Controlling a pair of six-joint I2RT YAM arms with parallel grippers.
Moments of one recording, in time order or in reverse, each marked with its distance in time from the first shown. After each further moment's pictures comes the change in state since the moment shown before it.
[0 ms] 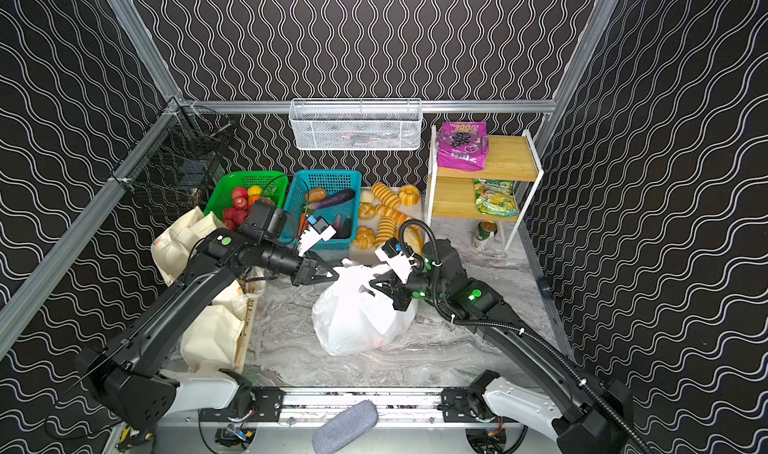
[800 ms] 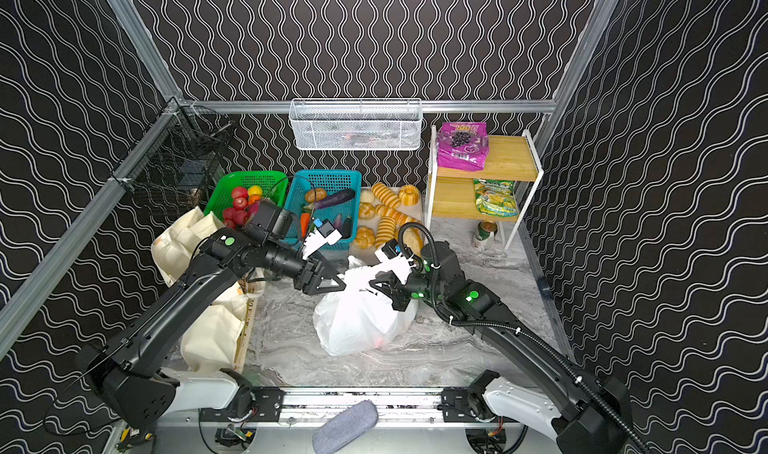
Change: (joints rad) left arm -0.052 0.028 0.021 -0.046 0.057 0.047; right arm 0.000 0.006 -0.070 0.095 0.033 0.004
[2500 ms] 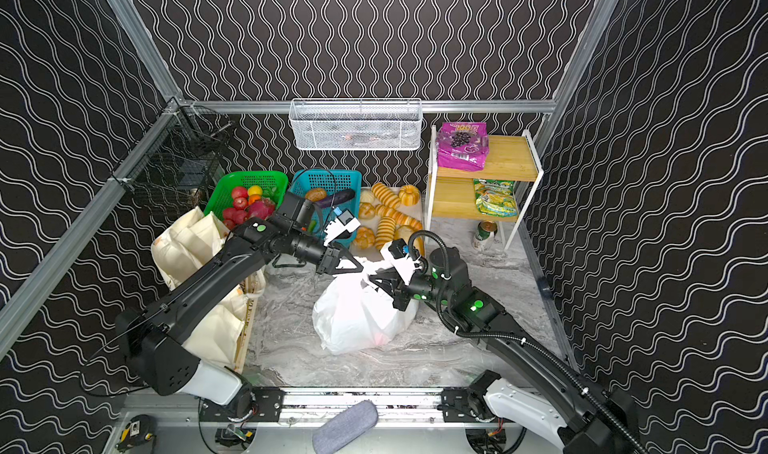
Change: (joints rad) left arm -0.020 0.178 0.071 0.187 0.069 -0.049; right arm -0.001 -0.061 -0.048 0.130 -0.001 0.028
